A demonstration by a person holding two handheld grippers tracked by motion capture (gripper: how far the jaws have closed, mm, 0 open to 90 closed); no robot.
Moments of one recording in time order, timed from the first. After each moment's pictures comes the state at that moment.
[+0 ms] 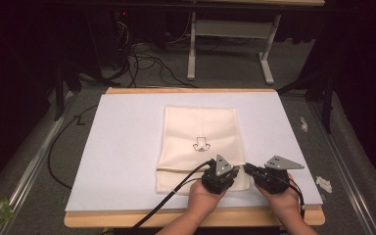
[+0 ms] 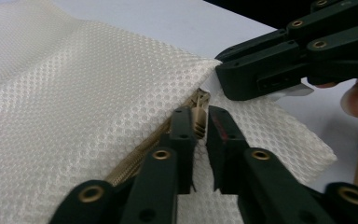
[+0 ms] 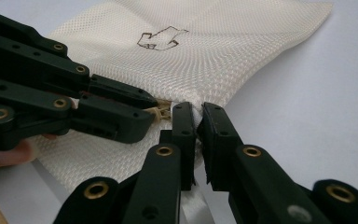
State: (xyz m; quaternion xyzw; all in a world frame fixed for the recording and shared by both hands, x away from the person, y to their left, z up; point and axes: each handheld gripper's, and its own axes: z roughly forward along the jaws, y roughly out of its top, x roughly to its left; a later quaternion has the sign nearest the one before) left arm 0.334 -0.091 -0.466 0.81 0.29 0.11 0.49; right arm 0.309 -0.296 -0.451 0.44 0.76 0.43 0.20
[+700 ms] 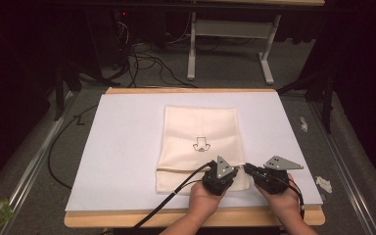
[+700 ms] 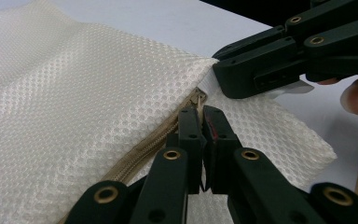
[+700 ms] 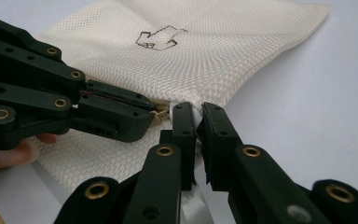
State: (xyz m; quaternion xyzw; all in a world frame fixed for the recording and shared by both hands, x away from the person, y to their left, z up) left arm 0.331 -0.090 -0.468 0.81 0.29 0.11 0.49; right arm 0.308 -0.294 -0.450 0.43 0.77 0.43 0.20
